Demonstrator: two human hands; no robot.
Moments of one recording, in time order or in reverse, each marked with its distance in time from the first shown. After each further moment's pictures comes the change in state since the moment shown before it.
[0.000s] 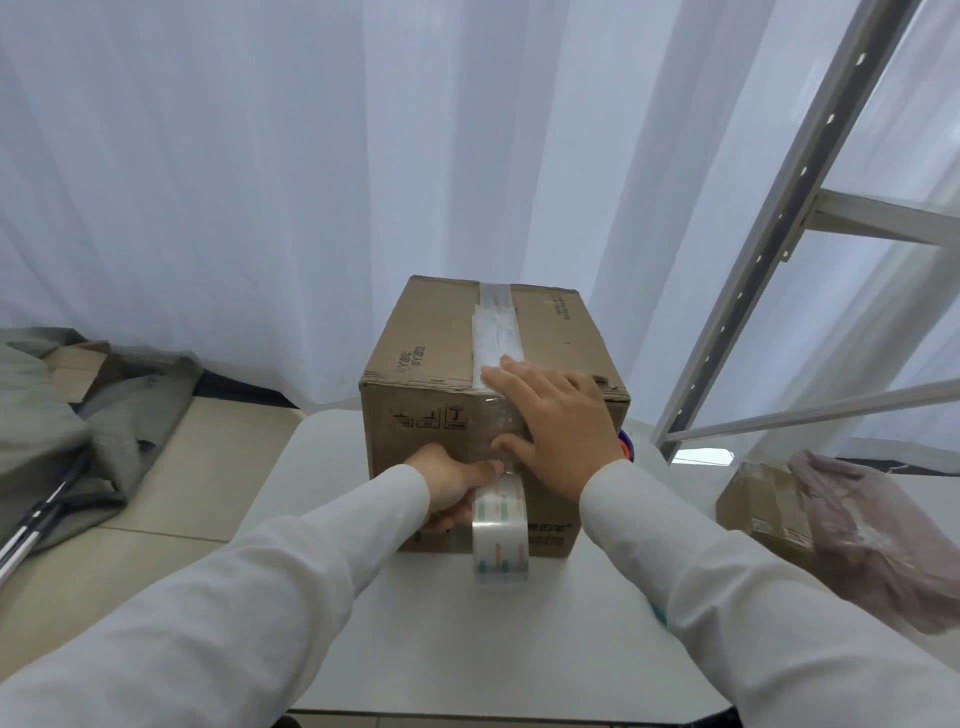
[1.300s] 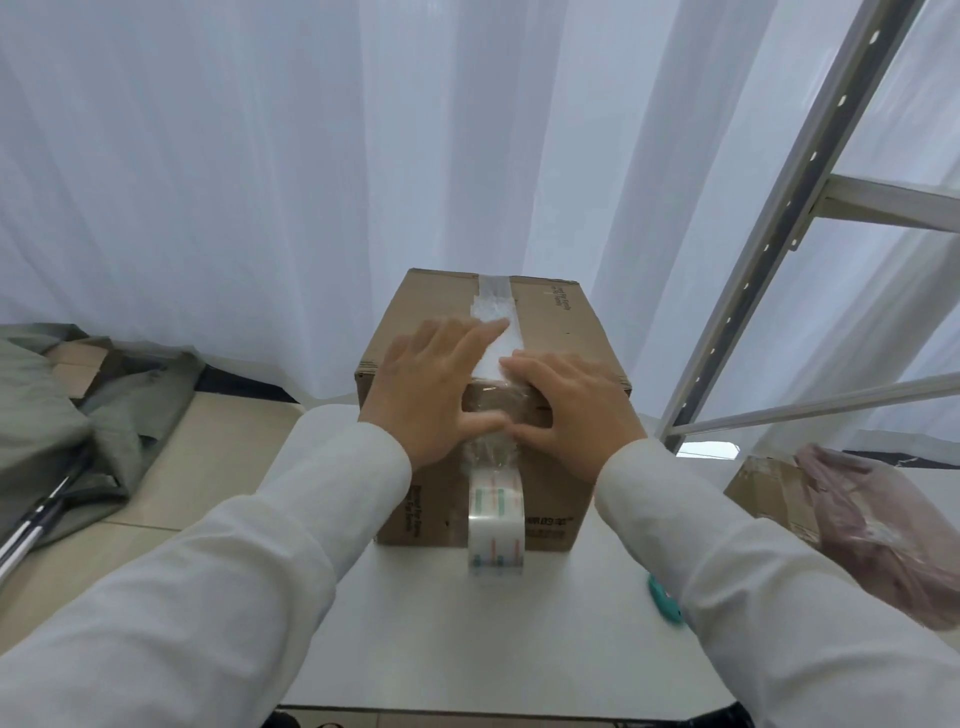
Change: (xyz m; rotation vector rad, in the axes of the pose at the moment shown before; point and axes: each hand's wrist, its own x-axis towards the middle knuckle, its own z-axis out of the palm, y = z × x) left_hand -0.020 0.031 -0.028 0.880 0.665 1.002; right_hand -0.001 0.016 -0.004 0.083 -0.009 0.036
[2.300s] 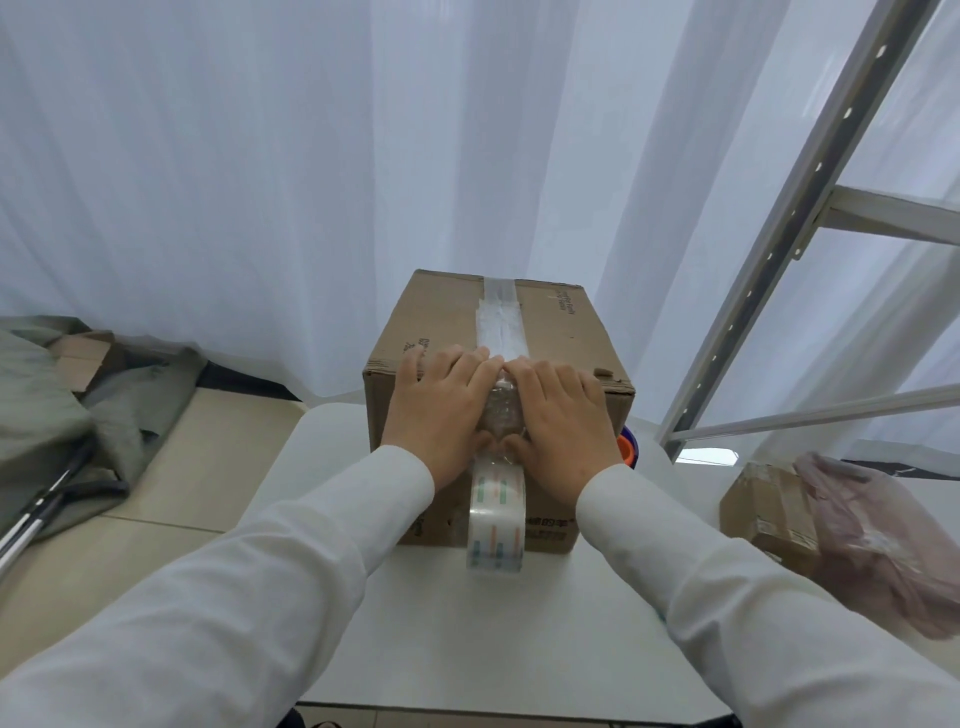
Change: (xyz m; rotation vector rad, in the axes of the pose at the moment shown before) left_hand -0.007 0.006 0.021 0.296 -0.144 -0.092; right_hand 0.001 -0.023 0.014 -0.129 0.014 0.036
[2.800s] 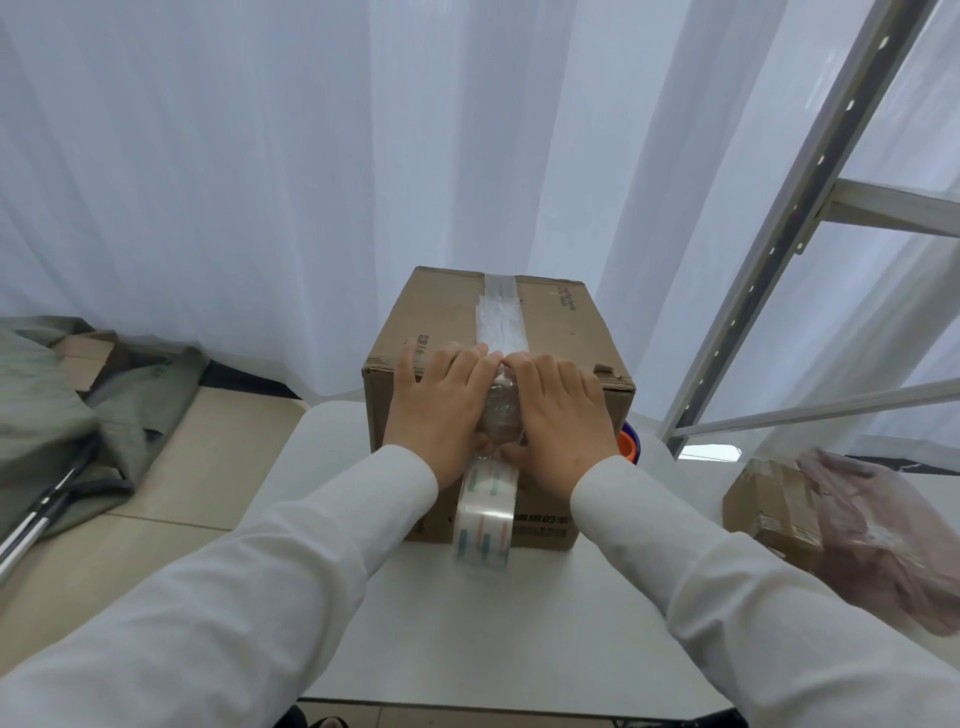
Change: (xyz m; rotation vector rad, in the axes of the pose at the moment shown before) left_hand -0.001 0.002 0.002 0.003 -0.028 -0.024; right_hand 0.002 0.000 0.001 -0.042 0.009 0.011
